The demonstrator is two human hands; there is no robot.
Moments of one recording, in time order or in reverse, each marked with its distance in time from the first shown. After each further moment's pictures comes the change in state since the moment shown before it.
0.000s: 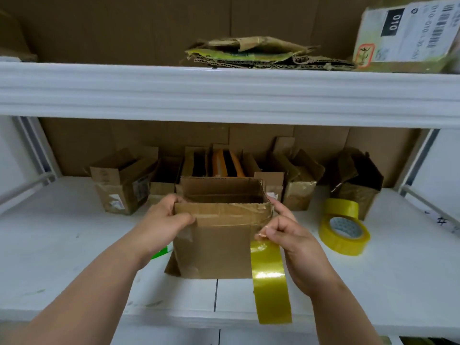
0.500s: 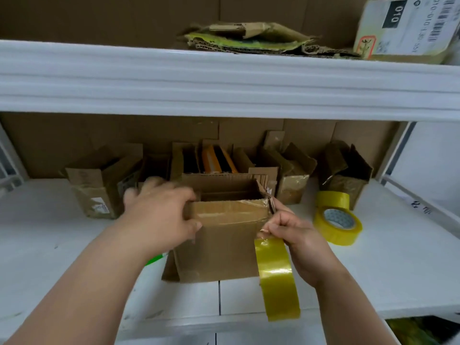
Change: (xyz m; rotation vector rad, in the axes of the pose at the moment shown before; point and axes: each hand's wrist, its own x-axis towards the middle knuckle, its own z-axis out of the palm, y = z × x) left_hand 0.001 0.033 -0.025 0.966 0.008 0.289; right_hand 0.011 -0.004 0.010 0.018 0.061 0.091
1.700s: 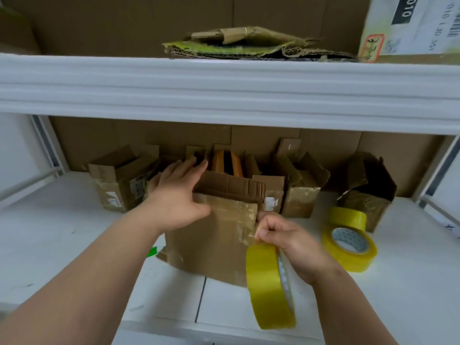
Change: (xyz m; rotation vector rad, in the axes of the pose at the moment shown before) left_hand 0.047 0.041 0.014 -0.203 0.056 -0.131; right_hand 0.040 0.009 -0.048 -0.144 -0.299 0.013
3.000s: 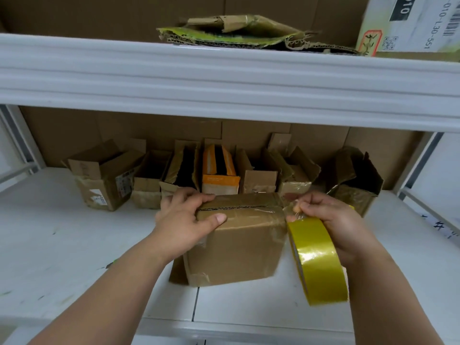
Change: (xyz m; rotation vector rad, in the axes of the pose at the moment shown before) left_hand -0.012 -0.007 0.057 -0.305 0.014 0.001; right_hand -0.024 -0.042 -0.040 0.390 0.282 0.112
